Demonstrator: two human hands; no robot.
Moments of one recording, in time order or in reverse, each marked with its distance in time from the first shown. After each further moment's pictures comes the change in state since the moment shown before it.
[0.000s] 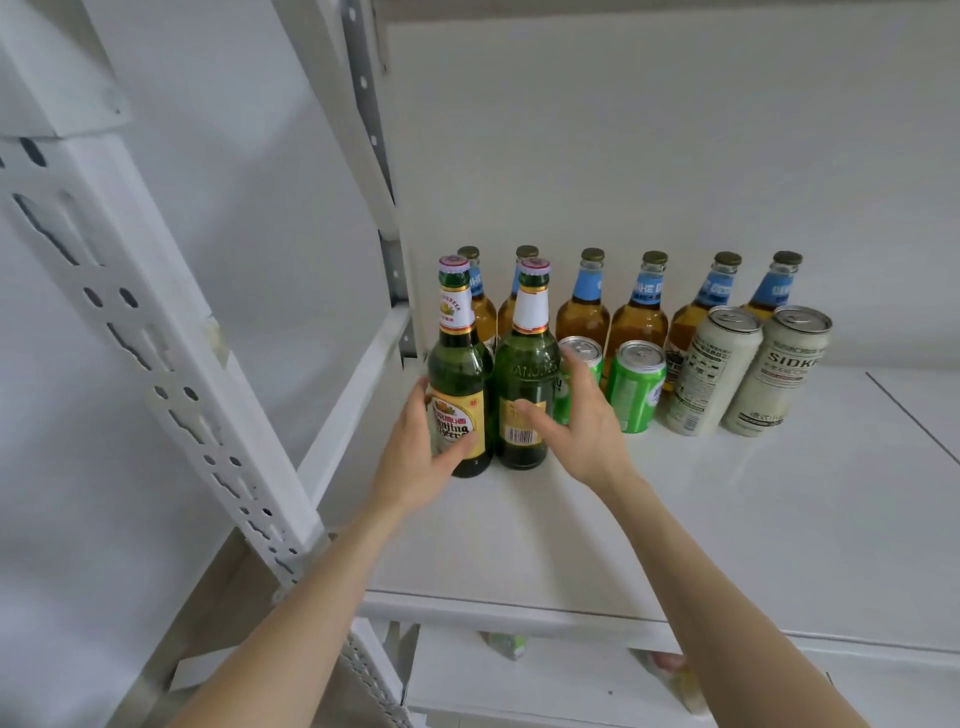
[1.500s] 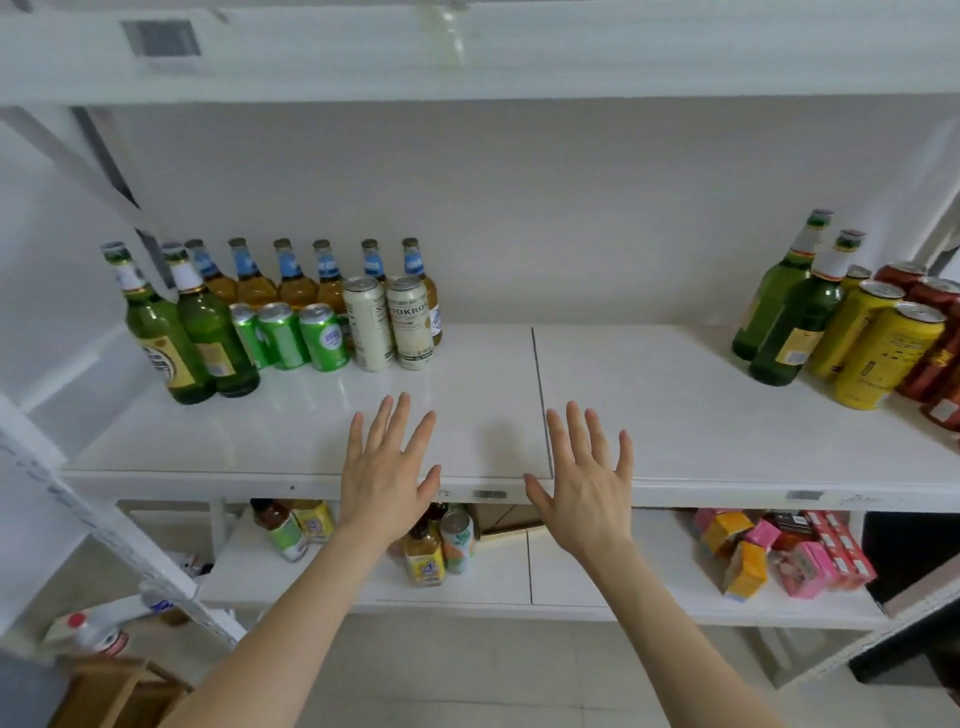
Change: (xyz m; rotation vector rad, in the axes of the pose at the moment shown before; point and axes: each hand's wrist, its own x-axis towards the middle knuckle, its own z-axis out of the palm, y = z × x) left_hand -0.209 0.304 0.305 0.976 0.028 0.292; right_hand -0.257 0.215 -0.399 -0.862 0.113 -0.022
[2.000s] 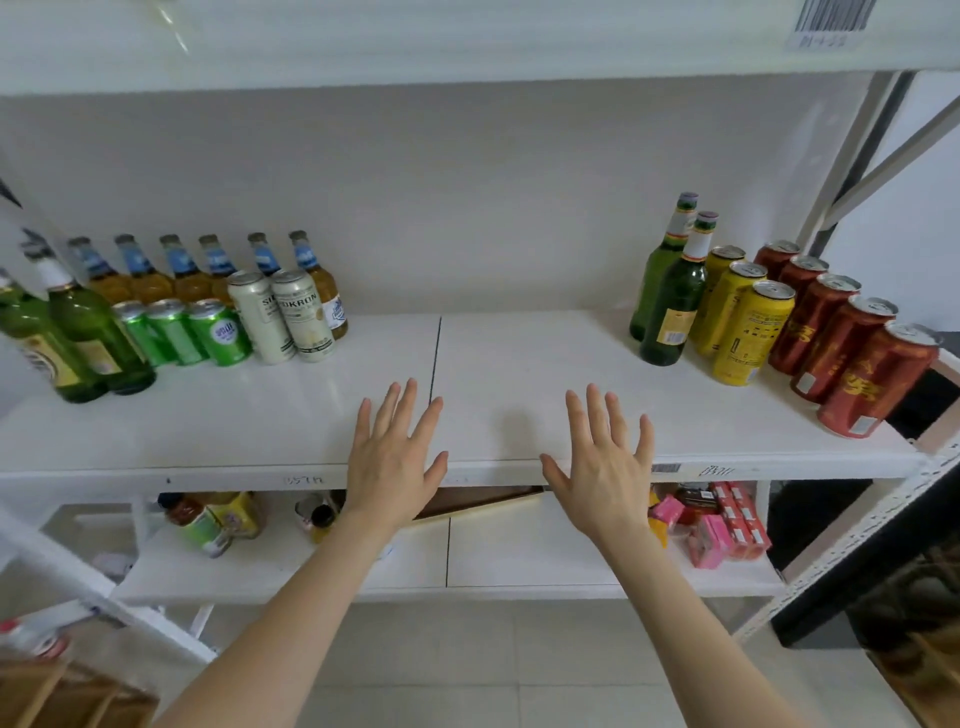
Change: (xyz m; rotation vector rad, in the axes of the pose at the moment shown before) left_hand 0.026 0.182 -0.013 -0.060 0.091 0.075; right_hand -0.022 0.188 -0.027 -0.046 -0.002 0.081
